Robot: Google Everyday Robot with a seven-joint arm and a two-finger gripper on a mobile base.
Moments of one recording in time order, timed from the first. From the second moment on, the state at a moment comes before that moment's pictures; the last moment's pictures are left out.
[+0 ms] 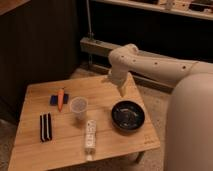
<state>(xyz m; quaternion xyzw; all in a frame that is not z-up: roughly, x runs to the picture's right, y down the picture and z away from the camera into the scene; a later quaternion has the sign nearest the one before) 0.062 -0.007 0.794 -0.20 -0.16 -0.39 0.88</state>
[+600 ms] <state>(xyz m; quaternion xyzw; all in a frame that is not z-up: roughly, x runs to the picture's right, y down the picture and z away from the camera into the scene) 0.103 0.009 0.784 -0.23 -0.13 -0.32 0.91</state>
